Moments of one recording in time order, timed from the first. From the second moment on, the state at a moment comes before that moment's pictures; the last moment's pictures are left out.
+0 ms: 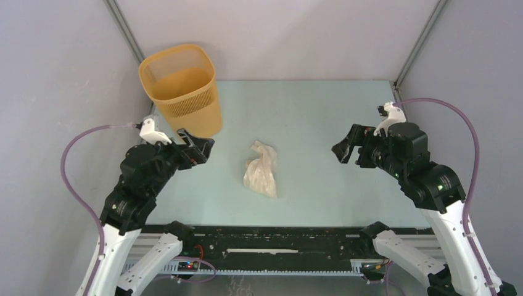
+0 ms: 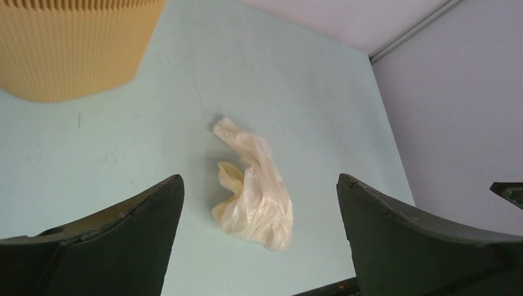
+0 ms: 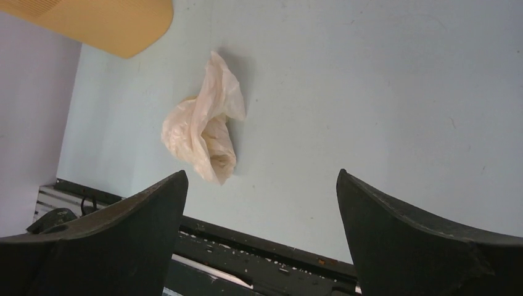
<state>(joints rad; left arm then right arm) -0.39 0.61 1.08 -0.70 -0.09 -0.57 0.43 0.83 1.32 -0.99 0.03 0.48</state>
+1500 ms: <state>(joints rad) -0.77 1.34 1.11 -0.47 0.10 -0.53 0.43 0.91 1.10 -1.01 -0.41 0.47</state>
